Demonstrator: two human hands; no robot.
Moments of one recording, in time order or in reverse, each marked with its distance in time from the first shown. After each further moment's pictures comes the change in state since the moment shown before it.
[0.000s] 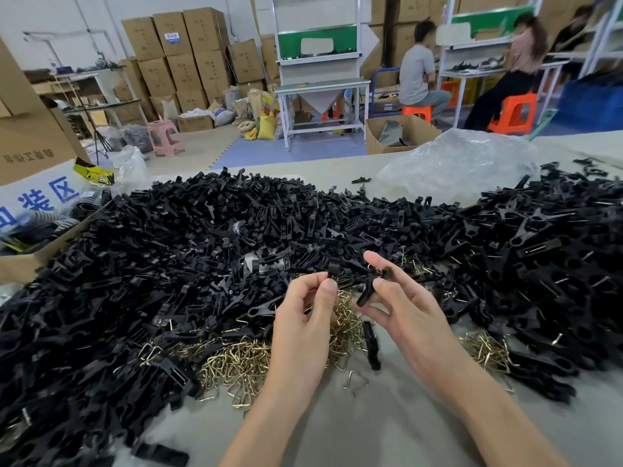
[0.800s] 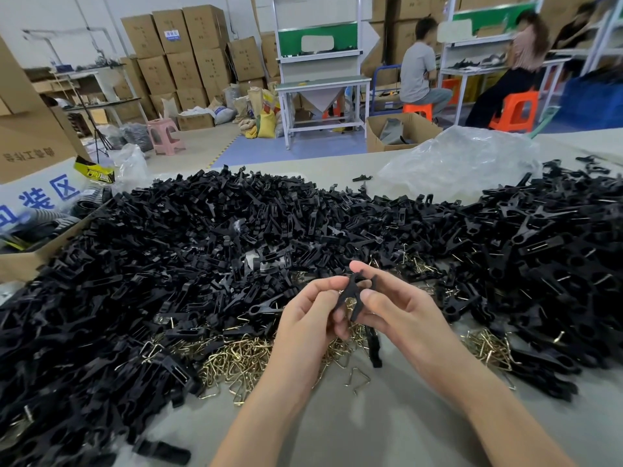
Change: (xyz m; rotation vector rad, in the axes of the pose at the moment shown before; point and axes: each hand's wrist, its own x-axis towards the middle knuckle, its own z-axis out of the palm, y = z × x) left_hand 0.004 0.001 0.001 -0.396 -0.183 -0.247; right_hand -0.004 -0.007 0.003 -0.115 -0.075 0.050
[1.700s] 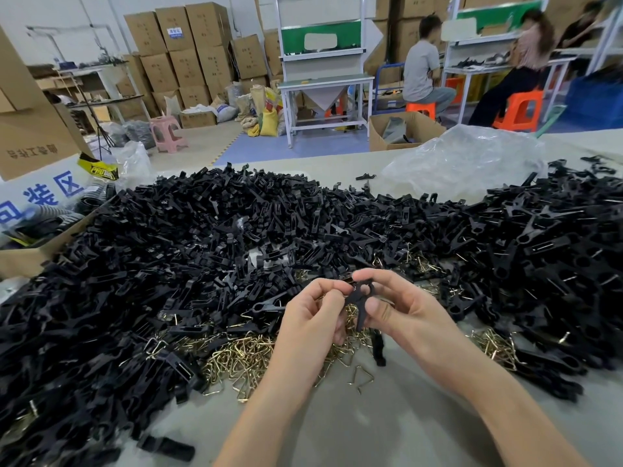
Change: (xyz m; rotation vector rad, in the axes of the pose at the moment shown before) left_hand -0.001 0.001 -0.004 0.260 0.043 0.053; right_hand 0.002 0.010 -0.014 -0.058 -0.180 -0.062
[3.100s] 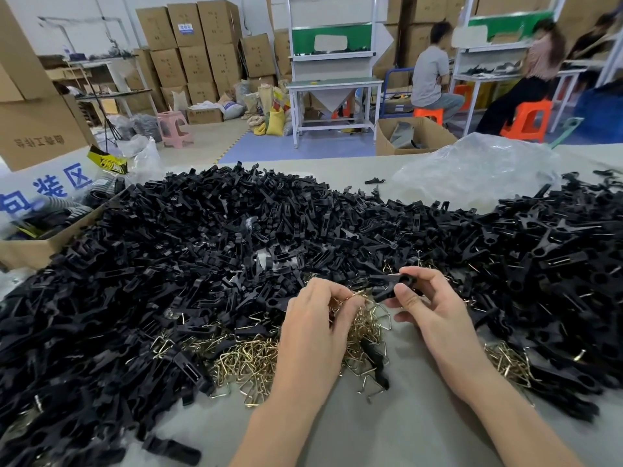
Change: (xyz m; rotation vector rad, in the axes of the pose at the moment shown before) left_hand 0.003 -0.013 -0.012 0.765 0.200 0.362; right_hand 0.013 0.014 -0.010 -0.132 0.431 -0.098
